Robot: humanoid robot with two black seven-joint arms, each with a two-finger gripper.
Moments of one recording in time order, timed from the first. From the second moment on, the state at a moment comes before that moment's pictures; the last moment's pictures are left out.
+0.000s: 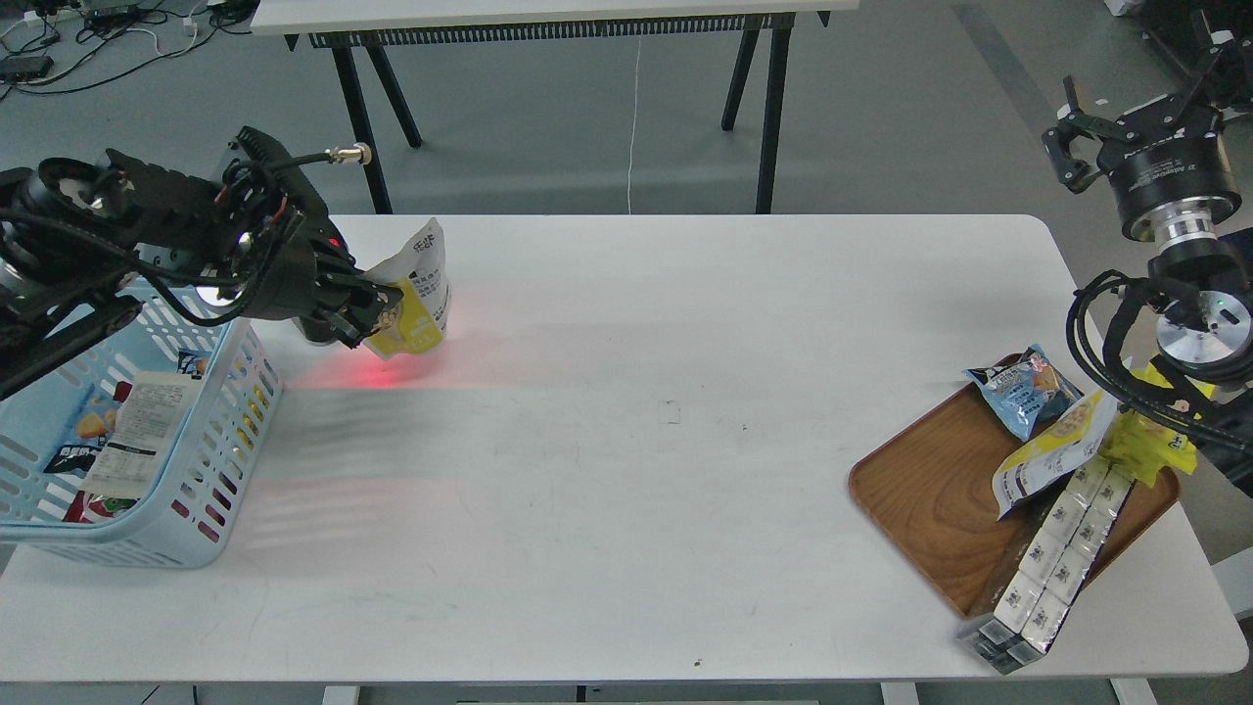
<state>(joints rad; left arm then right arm) -1.13 0.76 -0.24 -1.18 2.18 -0.49 -0.49 0.83 -0.51 0.63 0.65 0.31 0.43 0.49</state>
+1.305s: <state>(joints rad) -1.13 1.40 -0.40 -1.50 2.07 -0.49 -0.49 0.83 -0.50 0.63 0.64 0.31 0.43 0.49</state>
